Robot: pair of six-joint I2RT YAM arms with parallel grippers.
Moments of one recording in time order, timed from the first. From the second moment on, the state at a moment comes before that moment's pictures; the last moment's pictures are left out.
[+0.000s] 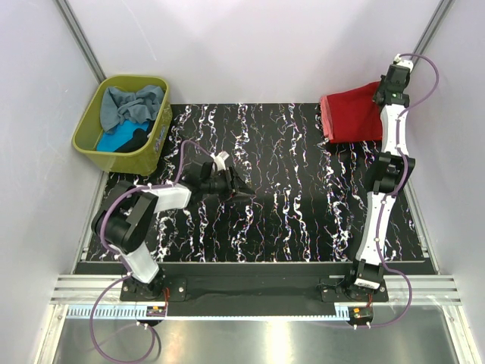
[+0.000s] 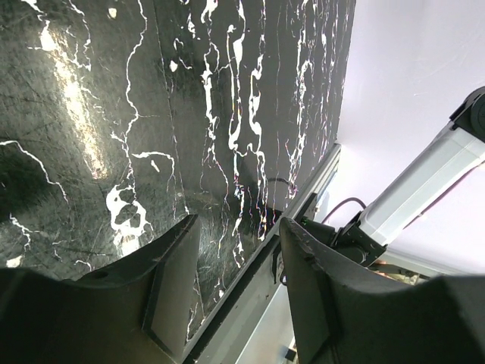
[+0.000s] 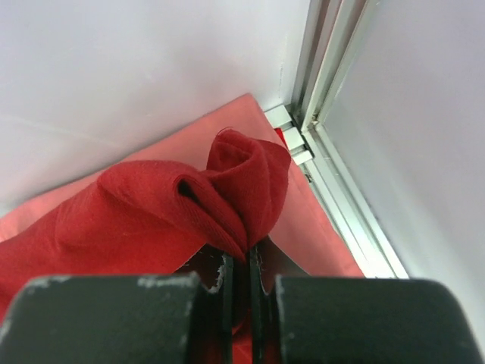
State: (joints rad) left arm -0.47 1.69 0.78 0.30 0.68 -0.97; right arm -0.23 2.67 2.75 -0.54 0.16 0.13
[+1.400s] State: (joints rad) left arm -0.60 1.07 0.46 0.19 0.41 -1.12; right arm 0.13 2.03 2.24 -0.61 -0.08 0.39
